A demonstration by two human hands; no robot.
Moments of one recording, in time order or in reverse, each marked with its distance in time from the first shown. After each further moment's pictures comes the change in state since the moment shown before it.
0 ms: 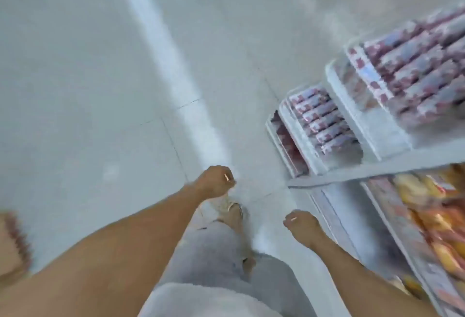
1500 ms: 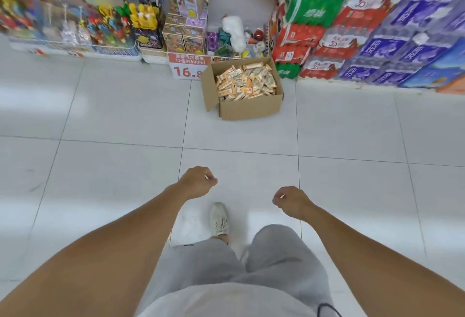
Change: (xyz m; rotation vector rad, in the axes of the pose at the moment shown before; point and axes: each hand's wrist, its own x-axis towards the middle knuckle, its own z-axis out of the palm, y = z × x) left_hand -0.318 -0.635 -0.059 -1.803 1.033 -1.109; right_hand -0.048 -0.870 0.556 -1.736 -0.592 -0.977
